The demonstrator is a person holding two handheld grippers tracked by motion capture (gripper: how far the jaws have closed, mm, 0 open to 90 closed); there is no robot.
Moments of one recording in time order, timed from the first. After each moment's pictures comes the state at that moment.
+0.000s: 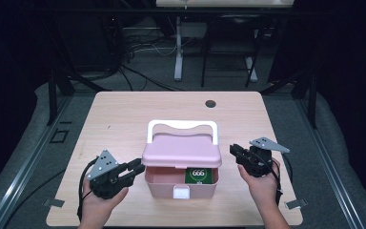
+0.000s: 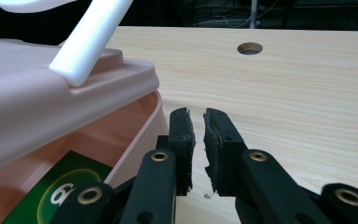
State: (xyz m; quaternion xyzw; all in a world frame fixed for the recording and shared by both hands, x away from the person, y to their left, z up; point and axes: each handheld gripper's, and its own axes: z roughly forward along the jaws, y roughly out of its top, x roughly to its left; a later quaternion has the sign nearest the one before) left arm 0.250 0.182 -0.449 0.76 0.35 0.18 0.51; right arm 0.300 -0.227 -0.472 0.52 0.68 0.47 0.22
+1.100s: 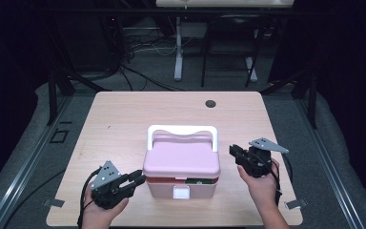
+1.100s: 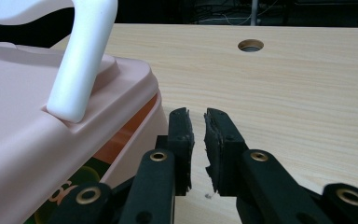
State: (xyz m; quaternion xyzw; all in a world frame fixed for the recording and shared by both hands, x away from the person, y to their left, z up) left arm 0.238 0.183 -0.473 0.78 0.36 0.16 0.49; right arm 0.300 -0.226 -0.475 0.52 0.68 0.47 0.22
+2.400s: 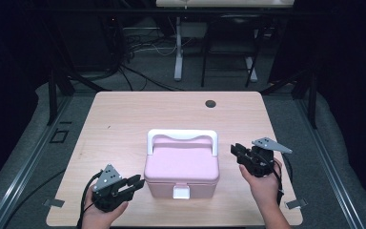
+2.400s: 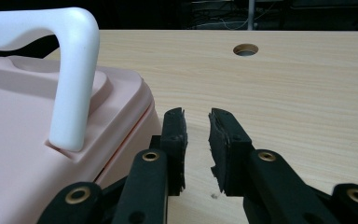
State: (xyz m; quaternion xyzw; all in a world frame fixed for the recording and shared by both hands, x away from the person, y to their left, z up) left arm 0.238 0.188 -0.491 0.79 0.38 0.15 0.46; right arm 0.300 -0.232 -0.474 0.52 0.67 0.48 0.22
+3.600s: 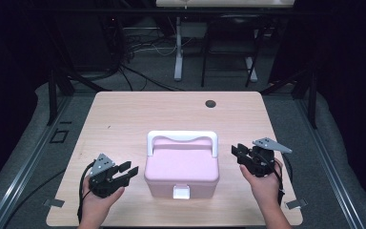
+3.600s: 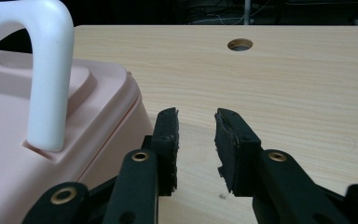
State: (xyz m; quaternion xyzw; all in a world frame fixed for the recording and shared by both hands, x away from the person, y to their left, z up) left arm 0.275 0.208 -0.504 0.75 0.42 0.18 0.47; right arm 0.304 -0.236 -0.480 0.52 0.68 0.47 0.23
